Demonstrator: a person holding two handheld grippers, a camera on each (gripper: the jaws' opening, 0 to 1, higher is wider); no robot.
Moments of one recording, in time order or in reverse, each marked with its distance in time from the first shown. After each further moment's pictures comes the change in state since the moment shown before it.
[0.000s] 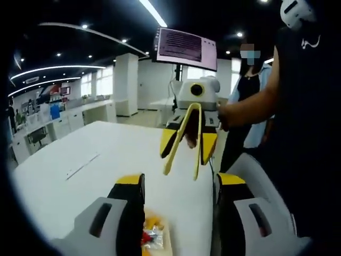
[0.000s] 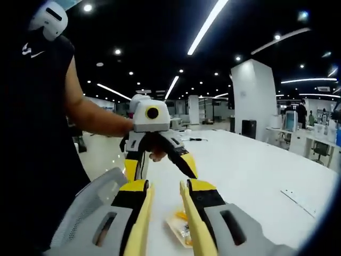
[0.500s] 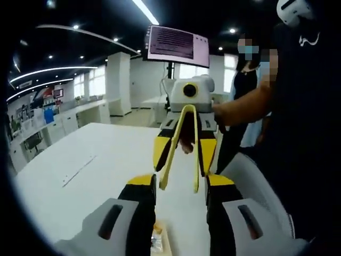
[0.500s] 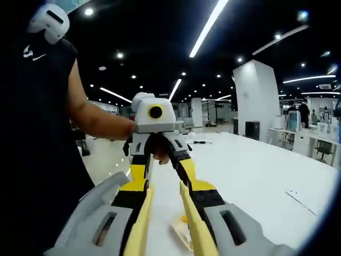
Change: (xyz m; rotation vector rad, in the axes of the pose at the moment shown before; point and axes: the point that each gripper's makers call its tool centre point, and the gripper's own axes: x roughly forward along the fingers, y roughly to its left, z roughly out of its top) left arm 0.010 -0.010 0.006 0.029 0.036 -0.043; right arm 0.007 0.005 0.006 0.018 -0.030 0.025
